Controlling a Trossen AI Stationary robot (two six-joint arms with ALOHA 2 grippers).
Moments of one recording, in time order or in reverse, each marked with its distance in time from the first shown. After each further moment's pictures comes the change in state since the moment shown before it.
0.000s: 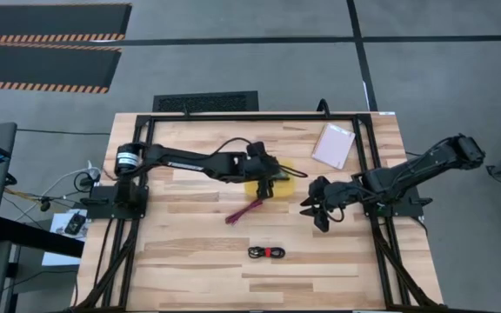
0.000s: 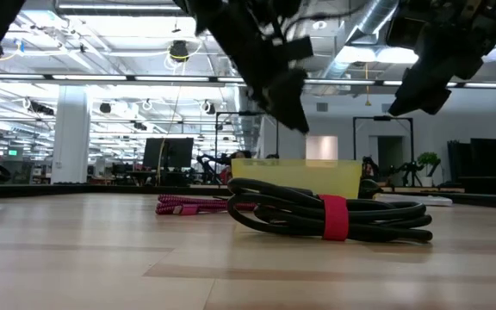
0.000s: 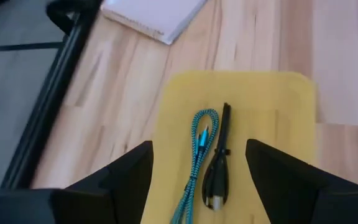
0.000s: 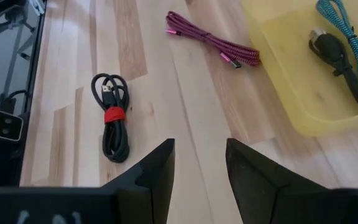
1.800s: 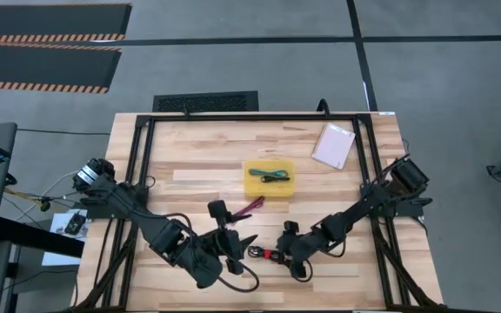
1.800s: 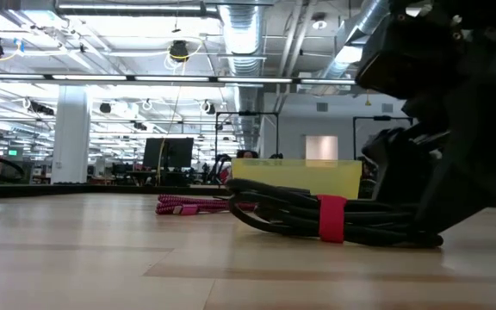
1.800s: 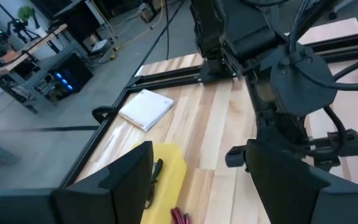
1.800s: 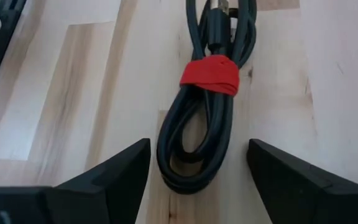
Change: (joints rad) left arm -0.678 -0.226 0.048 -0.130 -0.639 -0.290; right arm 0.259 0.792 0.231 0.440 0.021 -0.095
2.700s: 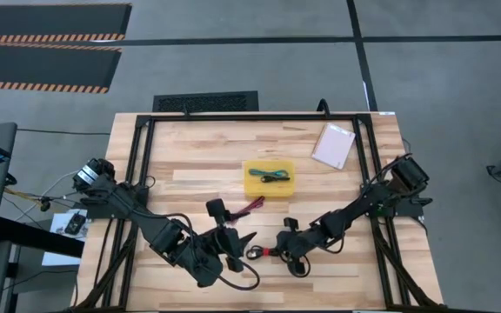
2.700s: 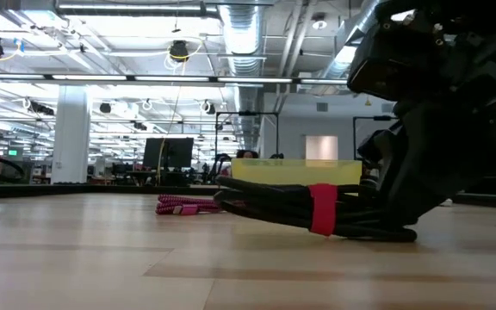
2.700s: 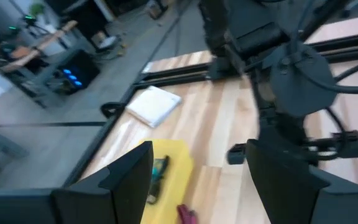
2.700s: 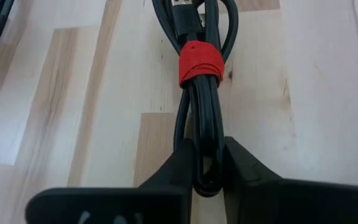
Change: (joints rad) left arm 0.000 0.000 0.000 -0.029 -0.031 -0.033; right arm -0.028 -0.022 -0.002 -0.031 -0.018 -0.010
